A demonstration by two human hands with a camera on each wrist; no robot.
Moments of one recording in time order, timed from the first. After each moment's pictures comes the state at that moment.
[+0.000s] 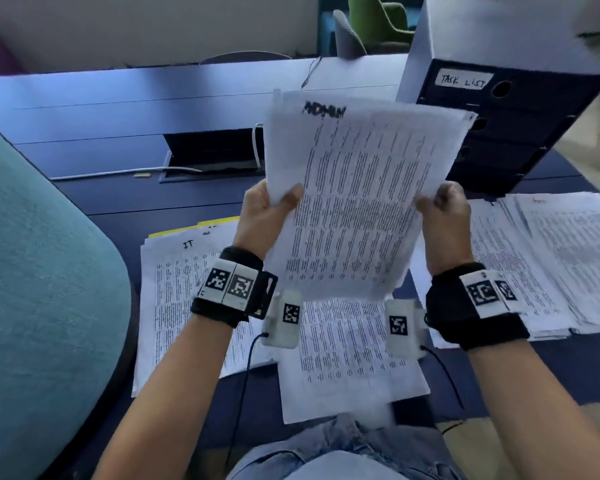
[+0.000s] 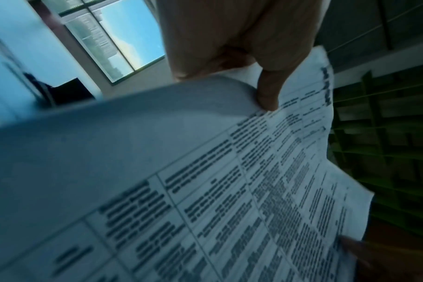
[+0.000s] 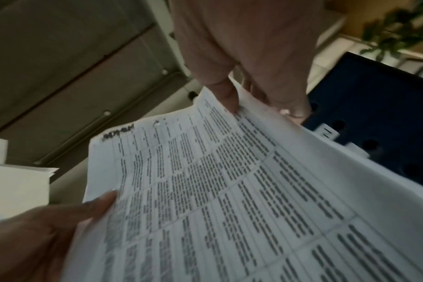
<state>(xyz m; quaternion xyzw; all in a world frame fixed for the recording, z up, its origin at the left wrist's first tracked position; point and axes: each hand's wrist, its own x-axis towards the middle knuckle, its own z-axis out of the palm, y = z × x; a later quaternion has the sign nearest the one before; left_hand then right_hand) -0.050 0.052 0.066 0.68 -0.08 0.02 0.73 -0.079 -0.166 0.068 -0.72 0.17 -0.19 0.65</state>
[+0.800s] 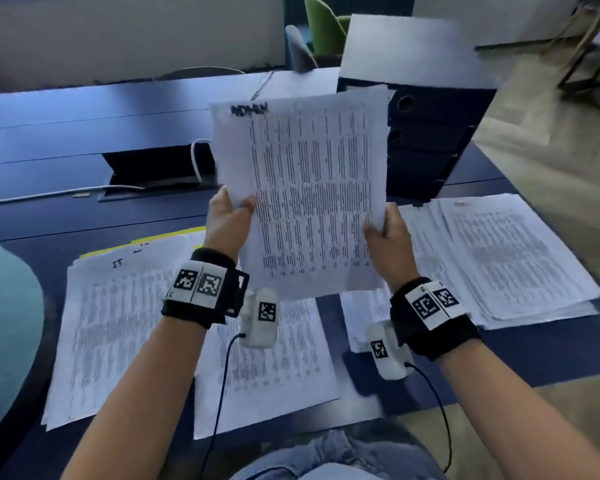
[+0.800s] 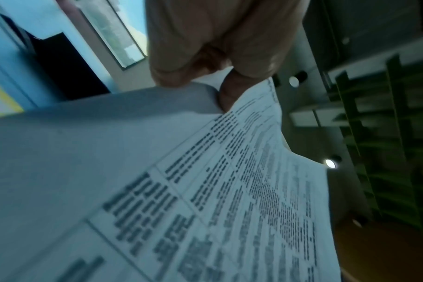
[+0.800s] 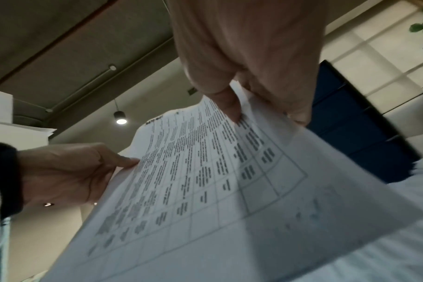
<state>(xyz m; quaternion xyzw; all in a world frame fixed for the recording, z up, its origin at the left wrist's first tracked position) -0.045 -0.044 0.079 0.73 0.04 0.05 0.68 -0.097 -0.253 0.047 -0.80 0.09 -0.13 0.58</state>
